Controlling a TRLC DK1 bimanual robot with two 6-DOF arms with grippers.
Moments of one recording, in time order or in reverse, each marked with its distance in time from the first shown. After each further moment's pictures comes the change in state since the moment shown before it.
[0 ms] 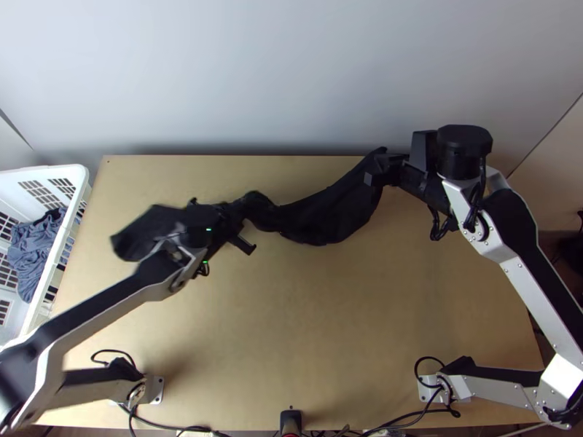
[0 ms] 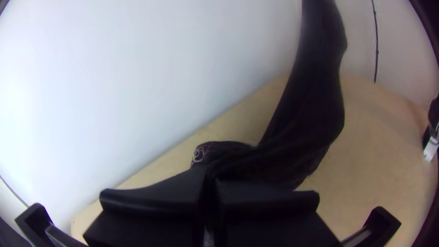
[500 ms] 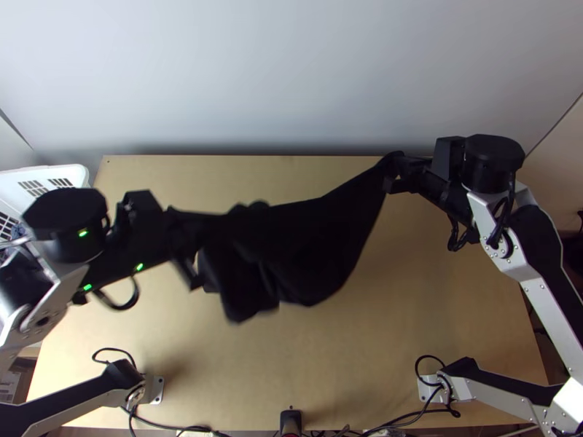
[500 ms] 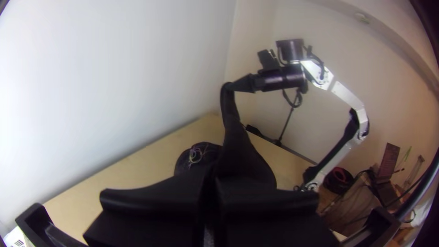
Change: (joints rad) left arm -0.068 -0.297 0.605 -0.843 0.417 -0.317; right arm -0.043 -0.106 -0.064 0.000 0.003 -0.029
